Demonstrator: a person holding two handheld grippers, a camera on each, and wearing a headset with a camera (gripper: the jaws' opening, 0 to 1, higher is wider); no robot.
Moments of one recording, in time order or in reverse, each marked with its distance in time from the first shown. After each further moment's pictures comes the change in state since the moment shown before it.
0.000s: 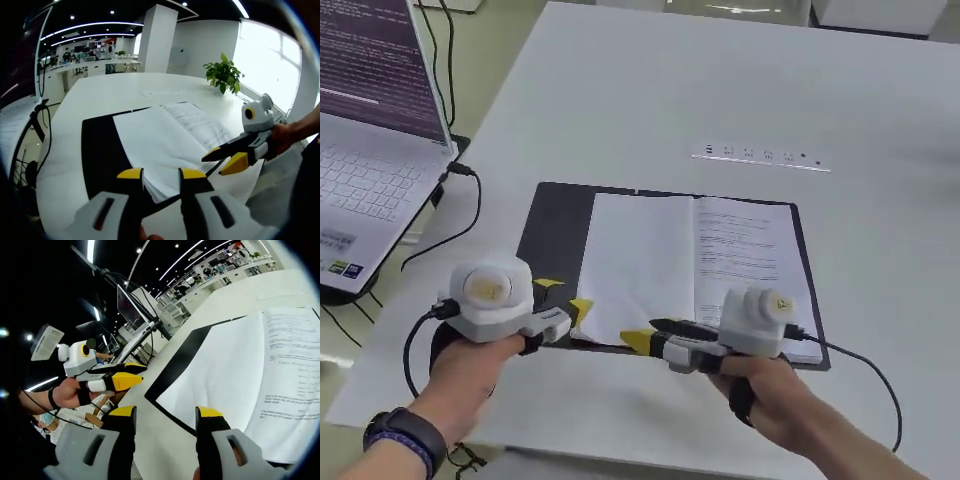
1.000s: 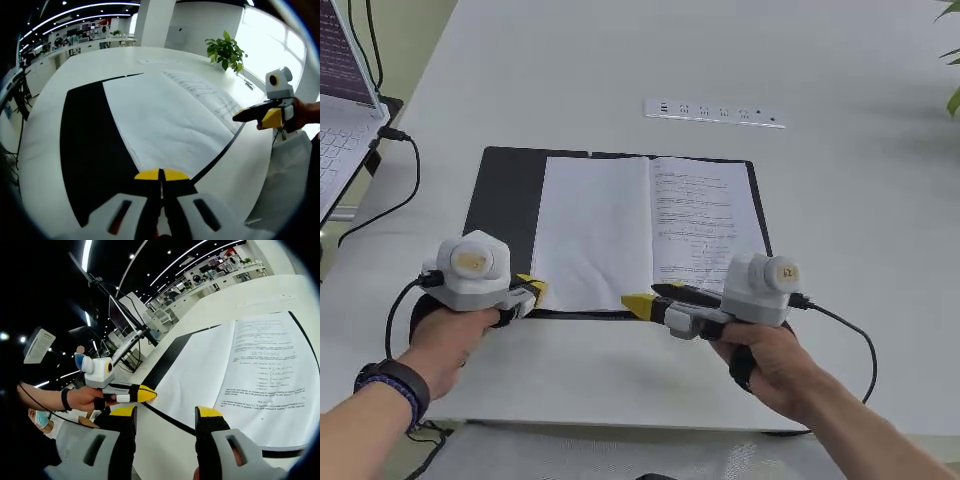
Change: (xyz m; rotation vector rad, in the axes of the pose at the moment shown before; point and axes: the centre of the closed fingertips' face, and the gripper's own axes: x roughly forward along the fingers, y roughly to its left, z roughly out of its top) left arm 0.036 -0.001 -0.064 -0.005 0.205 -0.019; right arm -0.038 -0.026 0.000 0.014 -0.039 -0.090
